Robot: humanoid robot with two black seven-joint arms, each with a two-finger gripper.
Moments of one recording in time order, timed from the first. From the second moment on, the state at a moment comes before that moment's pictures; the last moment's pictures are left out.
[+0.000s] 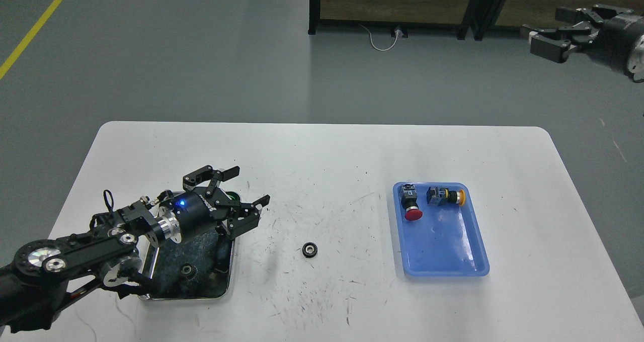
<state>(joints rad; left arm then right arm) -0.63 0.40 -0.17 -1.18 0.59 -0.05 -0.29 1.07 -0.81 0.50 0.65 -0.40 0.58 -0.06</state>
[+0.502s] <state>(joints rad) -0.51 0.06 -0.16 -0.91 0.71 0.03 -0.29 1.06 -0.83 0.50 0.65 -0.40 0.58 -0.06</state>
